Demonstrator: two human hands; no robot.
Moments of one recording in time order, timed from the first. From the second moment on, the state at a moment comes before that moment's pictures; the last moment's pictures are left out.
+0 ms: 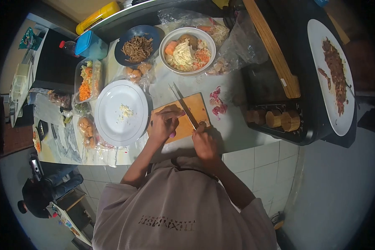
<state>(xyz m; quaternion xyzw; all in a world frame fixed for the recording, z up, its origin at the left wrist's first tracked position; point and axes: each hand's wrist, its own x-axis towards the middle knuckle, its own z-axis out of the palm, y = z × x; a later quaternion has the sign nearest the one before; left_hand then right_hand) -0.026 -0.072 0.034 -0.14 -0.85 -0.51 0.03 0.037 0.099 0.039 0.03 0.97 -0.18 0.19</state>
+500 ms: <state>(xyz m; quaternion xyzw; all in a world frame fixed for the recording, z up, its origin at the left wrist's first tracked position) -0.026 -0.075 0.030 -0.15 -0.84 -0.52 0.04 0.036 0.089 0.083 -0.04 0.96 -0.23 0.17</state>
